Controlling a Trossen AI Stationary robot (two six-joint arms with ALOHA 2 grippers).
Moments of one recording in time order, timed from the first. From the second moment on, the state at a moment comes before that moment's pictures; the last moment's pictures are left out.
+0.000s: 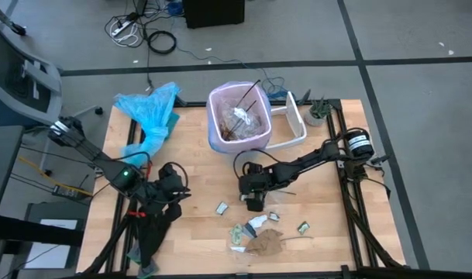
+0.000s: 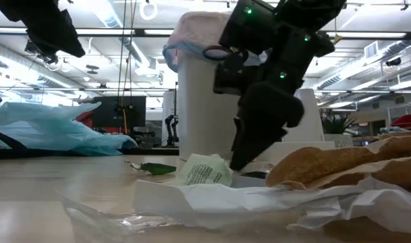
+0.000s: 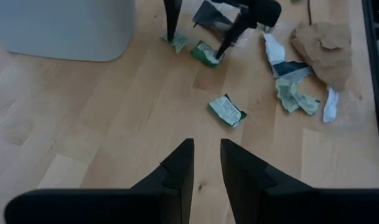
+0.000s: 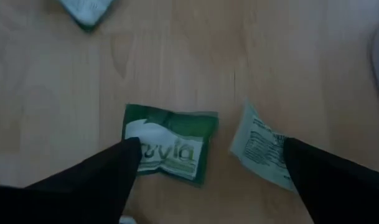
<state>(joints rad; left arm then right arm) -0.62 1.08 0.78 -0.61 -0.53 -0.80 0.18 1.93 1.11 -0.29 0.15 0.20</state>
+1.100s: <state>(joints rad) -0.62 1.09 0.78 -0.57 -0.52 -0.73 0.30 1.93 1.71 -0.73 0.05 0.44</state>
